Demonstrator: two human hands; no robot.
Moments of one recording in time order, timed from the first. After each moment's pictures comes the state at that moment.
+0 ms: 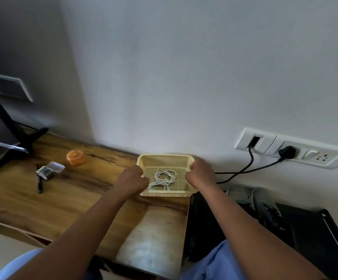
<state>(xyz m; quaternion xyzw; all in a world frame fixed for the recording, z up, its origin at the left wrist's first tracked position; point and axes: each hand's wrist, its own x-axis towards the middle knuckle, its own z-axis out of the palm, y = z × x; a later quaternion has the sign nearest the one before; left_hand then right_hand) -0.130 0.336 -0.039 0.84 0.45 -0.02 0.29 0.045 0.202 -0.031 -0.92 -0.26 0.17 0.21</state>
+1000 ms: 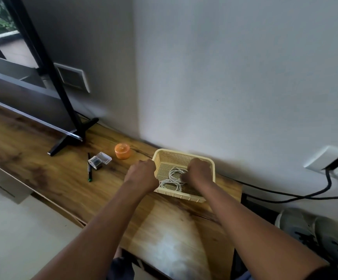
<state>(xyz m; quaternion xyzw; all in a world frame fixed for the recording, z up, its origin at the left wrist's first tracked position) -0.196 0.412 -0.046 0.86 0.49 -0.03 0.16 -0.018 0.344 -0.082 -0.89 -0.42 0.16 0.13</state>
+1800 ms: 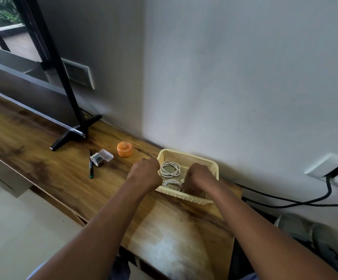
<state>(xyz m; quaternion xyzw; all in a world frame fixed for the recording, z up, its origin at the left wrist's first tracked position) -0.194 0.413 -0.043 0.86 0.48 -0.01 0.18 -0.019 0.344 -0.066 -0.86 -0.44 0.27 0.04</state>
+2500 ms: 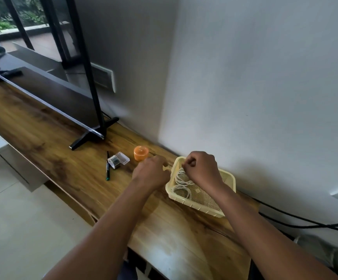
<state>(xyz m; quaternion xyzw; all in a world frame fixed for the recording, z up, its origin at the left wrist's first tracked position) -0.223 0.435 -0.032 0.82 0.51 0.09 0.26 -0.056 0.369 -0.034 -0.80 -0.52 0.13 0.29</state>
